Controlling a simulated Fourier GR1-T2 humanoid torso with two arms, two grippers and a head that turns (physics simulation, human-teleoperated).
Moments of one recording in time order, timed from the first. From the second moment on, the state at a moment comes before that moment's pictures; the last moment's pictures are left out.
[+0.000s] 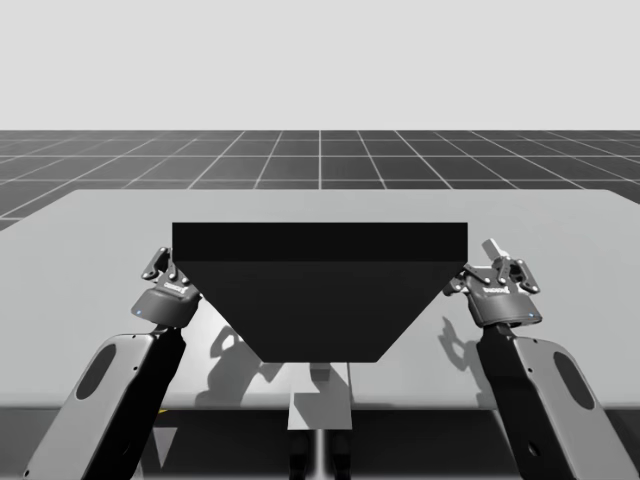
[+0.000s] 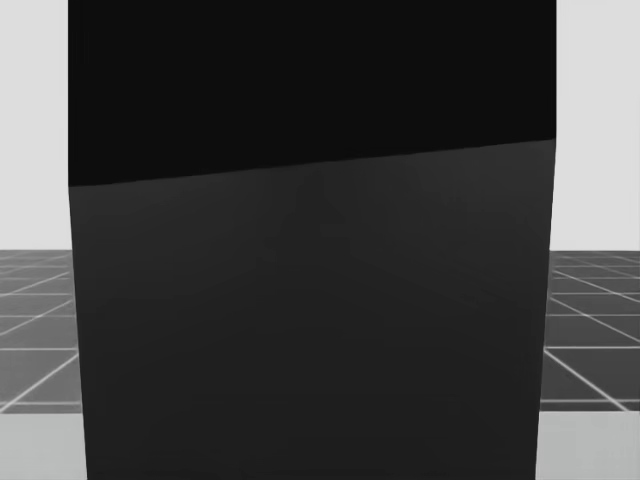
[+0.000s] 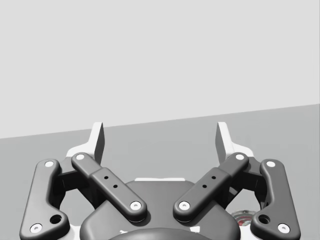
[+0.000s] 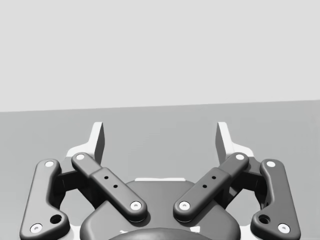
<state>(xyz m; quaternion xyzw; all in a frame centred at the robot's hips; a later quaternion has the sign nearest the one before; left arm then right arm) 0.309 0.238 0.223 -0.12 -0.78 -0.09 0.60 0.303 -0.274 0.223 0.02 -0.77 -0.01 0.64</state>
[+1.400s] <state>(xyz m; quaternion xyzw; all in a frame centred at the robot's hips) 0.263 0.289 0.213 -0.26 -0.62 -0.33 0.67 0.242 -0.316 0.200 0.23 -0.71 0.26 0.61</state>
